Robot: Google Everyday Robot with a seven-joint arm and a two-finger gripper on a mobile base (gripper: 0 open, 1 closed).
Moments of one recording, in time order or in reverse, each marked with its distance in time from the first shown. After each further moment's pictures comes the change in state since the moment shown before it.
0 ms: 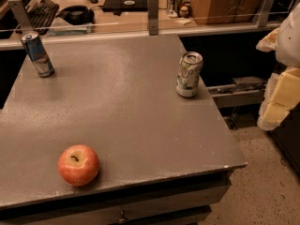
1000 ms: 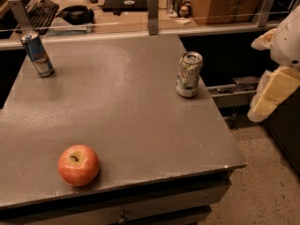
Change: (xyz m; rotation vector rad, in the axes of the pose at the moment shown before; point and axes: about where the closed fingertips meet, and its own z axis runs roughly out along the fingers) arm -0.002 -0.025 0.021 0.024 -0.104 0.017
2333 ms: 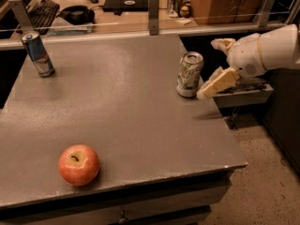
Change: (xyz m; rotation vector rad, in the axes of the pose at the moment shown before) arm -0.063 -0.083 0.110 0.046 -0.583 0.038
